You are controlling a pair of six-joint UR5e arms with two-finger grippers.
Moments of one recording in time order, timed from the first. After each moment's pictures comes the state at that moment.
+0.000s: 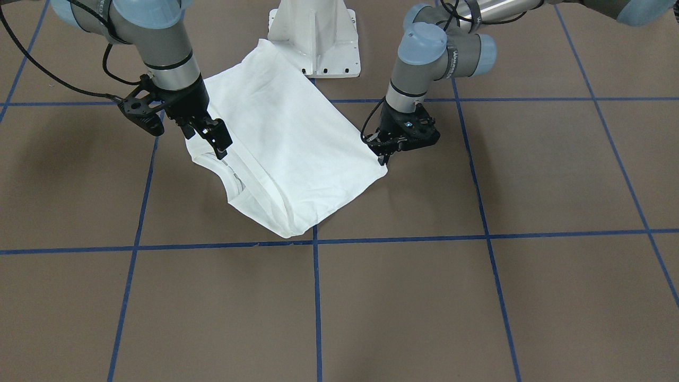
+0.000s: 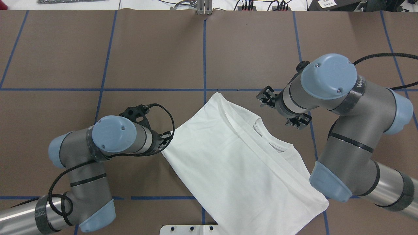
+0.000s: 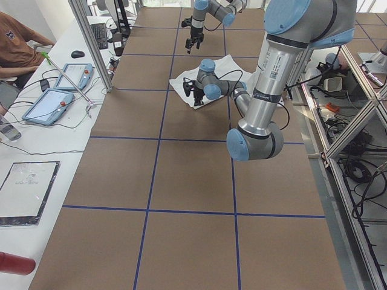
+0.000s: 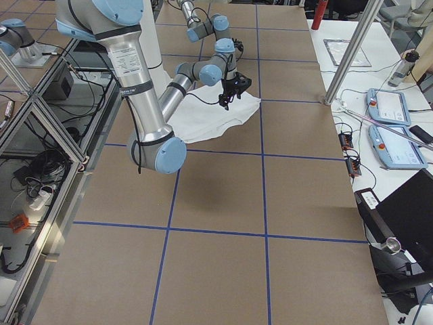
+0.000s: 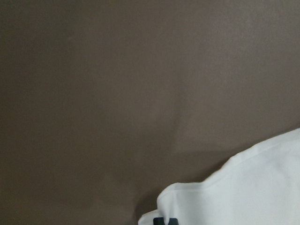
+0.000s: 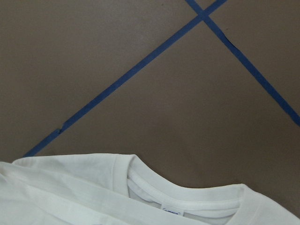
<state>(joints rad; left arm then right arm) -0.52 -2.03 -1.73 -1.89 -1.71 -1.55 0.62 -1.16 2.00 -1.66 1.84 1.80</state>
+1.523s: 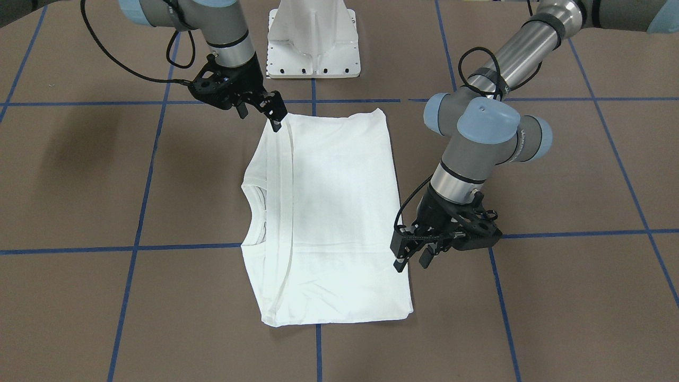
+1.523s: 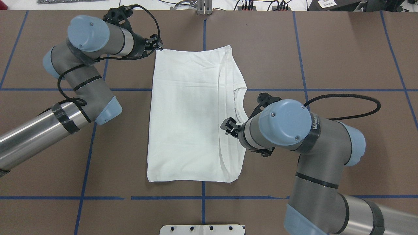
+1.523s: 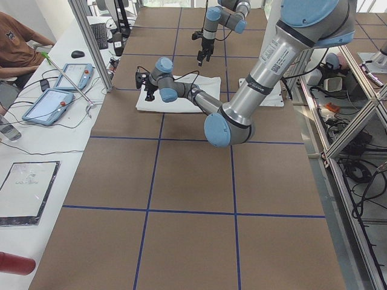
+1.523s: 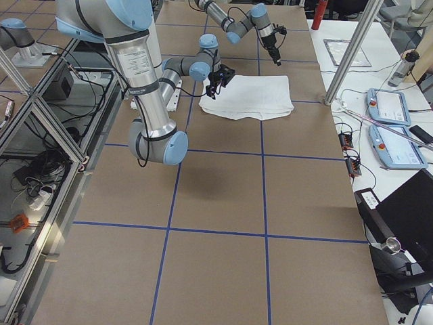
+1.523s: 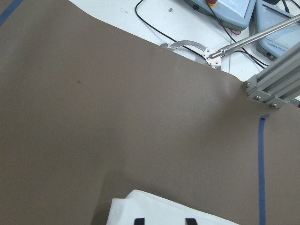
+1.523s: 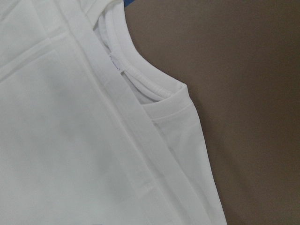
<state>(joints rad) -0.80 -2.22 -1.37 -2.30 -1.79 -1.43 0.40 -1.08 1.98 -1.58 1.72 1.84</state>
